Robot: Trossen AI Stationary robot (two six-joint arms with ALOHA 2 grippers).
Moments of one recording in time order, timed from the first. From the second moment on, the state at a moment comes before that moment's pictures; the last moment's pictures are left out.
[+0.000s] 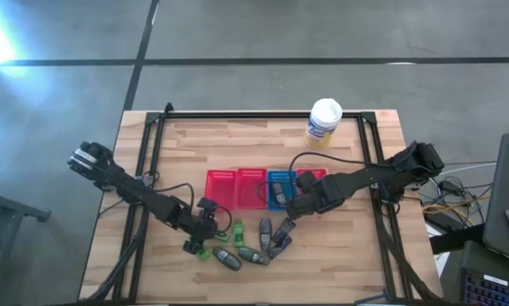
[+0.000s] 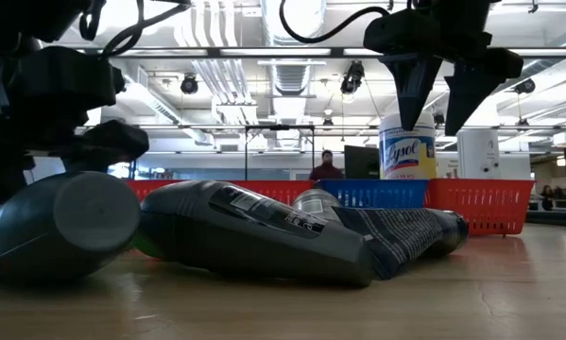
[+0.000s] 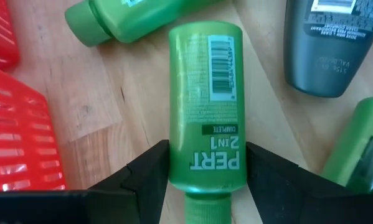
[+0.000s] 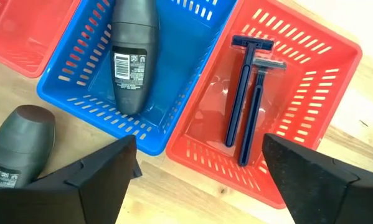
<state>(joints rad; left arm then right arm) -0.49 1.46 0.62 -0.19 -0.14 -0.07 0.28 1.64 1.29 -1.14 0.32 1.39</state>
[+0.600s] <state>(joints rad) -0.49 1.35 0.66 -0.34 -0.15 -0.15 0.28 1.64 1.29 -1.13 0.34 1.40</state>
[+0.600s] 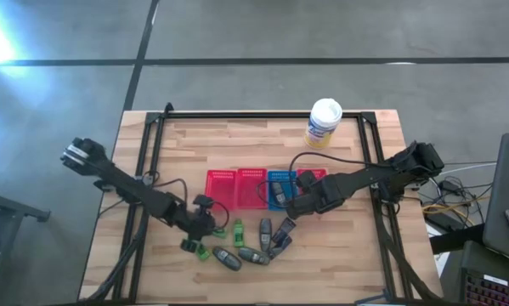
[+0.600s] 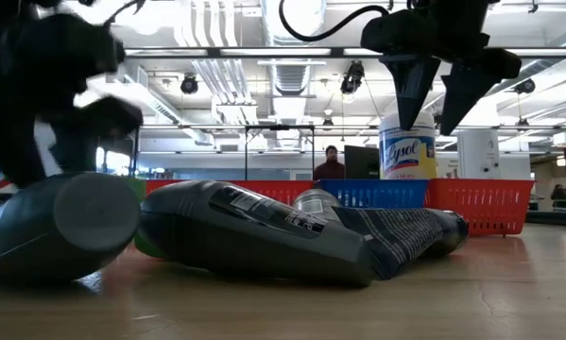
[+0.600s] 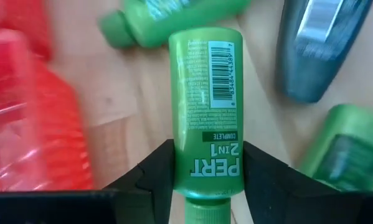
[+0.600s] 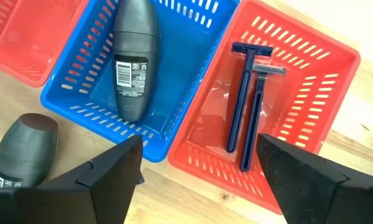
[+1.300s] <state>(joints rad) -0.33 1.12 0.63 -0.36 -0.51 -1.56 0.22 1.56 1.29 -1.13 0.44 1.36</state>
